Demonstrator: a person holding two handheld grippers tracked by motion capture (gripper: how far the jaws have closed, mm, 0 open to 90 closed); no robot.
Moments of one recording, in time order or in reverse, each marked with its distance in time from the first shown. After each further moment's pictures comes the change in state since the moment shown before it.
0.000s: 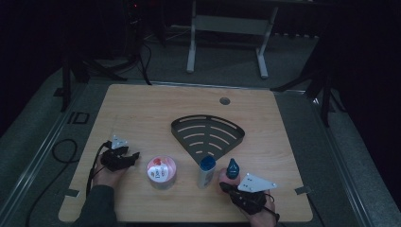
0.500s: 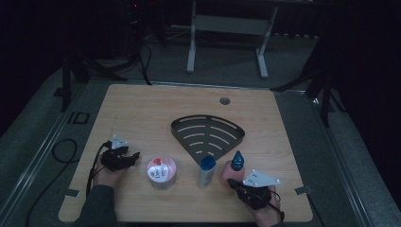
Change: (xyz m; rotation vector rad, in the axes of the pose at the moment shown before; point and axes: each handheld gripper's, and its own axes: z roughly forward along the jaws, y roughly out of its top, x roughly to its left) left arm 0.000 0.000 0.000 -0.001 -0.001 0.000; right arm -0.022 -0.012 0.000 0.051 -0.078 0.036
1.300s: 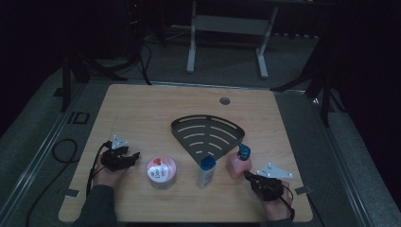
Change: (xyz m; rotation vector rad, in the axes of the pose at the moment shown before) left arm 0.000 0.000 0.000 0.000 -0.001 0.002; right arm -0.038 -0.011 -0.008 0.033 -0.166 0.114
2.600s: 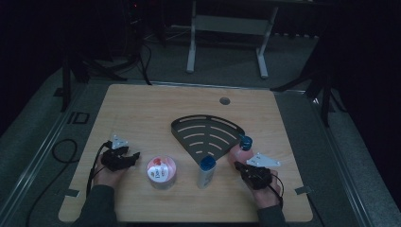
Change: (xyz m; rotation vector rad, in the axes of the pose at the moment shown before) left arm 0.000 0.000 0.000 0.001 -0.002 0.003; right arm 0.001 0.025 0.034 -0.024 0.023 -0.022
